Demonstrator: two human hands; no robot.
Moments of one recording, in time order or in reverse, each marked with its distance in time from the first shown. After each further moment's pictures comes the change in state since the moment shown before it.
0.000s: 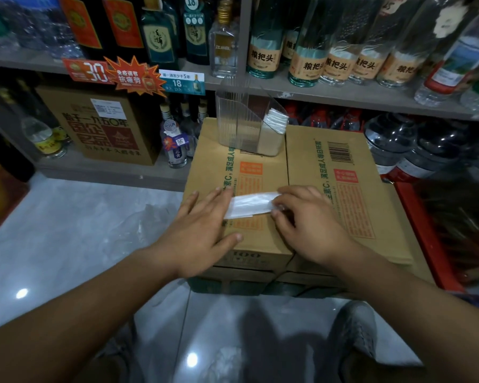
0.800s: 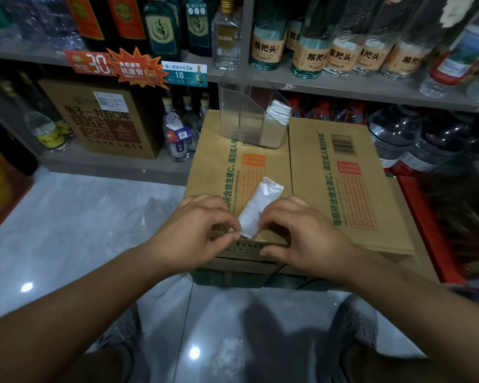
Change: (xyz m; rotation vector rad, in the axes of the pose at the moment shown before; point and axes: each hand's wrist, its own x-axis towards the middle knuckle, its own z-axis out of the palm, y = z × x) left_hand -0.016 -0.006 0.001 -0.201 0.249 0.201; right_hand -0.022 -0.015 -0.007 0.152 -0.180 -0.278
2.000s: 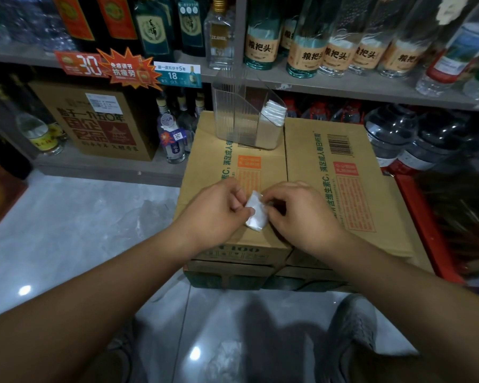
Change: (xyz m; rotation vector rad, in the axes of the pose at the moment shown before) left_hand 0.049 0.024 0.009 -0.285 0.015 -0.419; right_hand 0.031 0.011 0.001 -0.023 0.158 0.260
